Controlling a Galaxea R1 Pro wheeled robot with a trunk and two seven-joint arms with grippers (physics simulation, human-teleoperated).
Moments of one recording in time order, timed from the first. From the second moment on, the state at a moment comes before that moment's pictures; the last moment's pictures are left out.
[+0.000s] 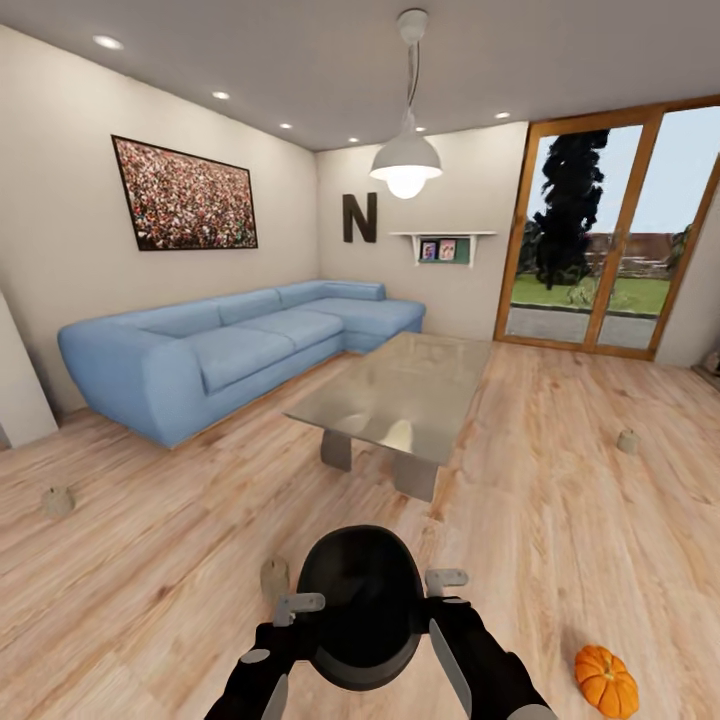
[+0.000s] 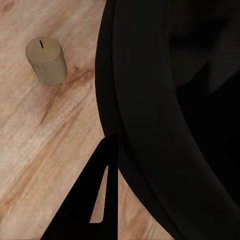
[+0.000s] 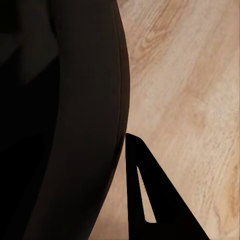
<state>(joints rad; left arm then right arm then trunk) -0.25 -0.17 -0.14 -0.91 0.09 0.33 0.19 -0.46 0.17 0.08 -0.69 -0.01 0.48 -0.15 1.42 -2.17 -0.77</state>
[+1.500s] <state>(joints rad) -0.25 -0.17 -0.14 -0.91 0.09 0.33 0.19 -0.46 0.17 0.08 -0.69 -0.01 0.48 -0.15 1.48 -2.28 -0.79</state>
